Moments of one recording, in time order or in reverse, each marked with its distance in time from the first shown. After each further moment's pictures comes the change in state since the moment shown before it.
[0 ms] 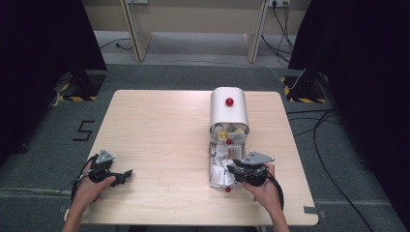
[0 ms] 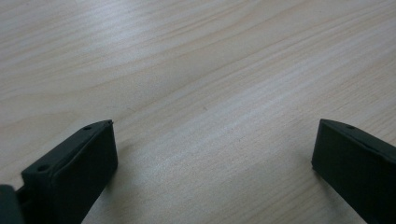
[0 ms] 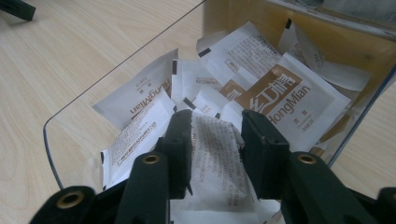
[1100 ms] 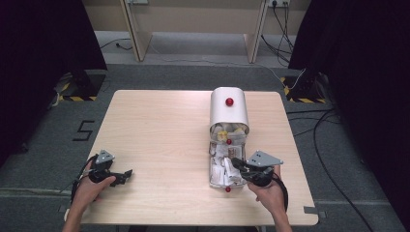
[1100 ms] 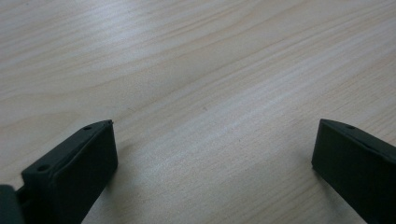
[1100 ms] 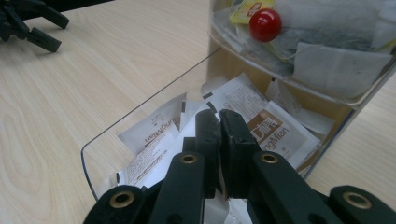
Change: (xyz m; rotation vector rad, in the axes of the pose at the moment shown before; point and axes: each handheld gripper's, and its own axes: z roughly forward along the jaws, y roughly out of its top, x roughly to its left) left arm 0.000 0.000 0.000 0.000 0.000 0.000; right arm 0.005 0.012 -0.027 -0.118 -0.005 -0.052
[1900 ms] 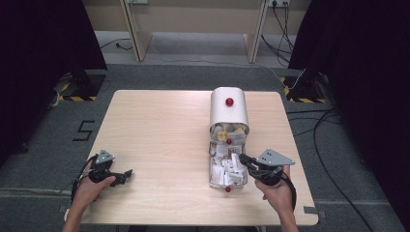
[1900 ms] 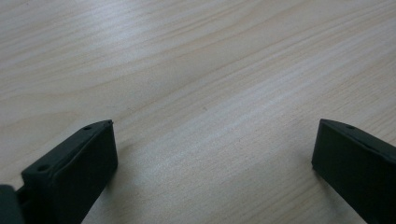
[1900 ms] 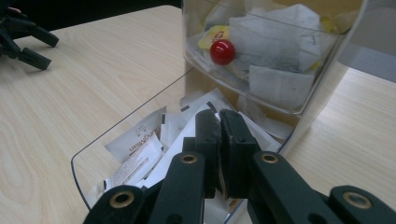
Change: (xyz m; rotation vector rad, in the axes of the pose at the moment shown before) left arm 0.000 0.000 0.000 0.000 0.000 0.000; right arm -0.010 0.005 -0.022 -0.052 -0.048 0.016
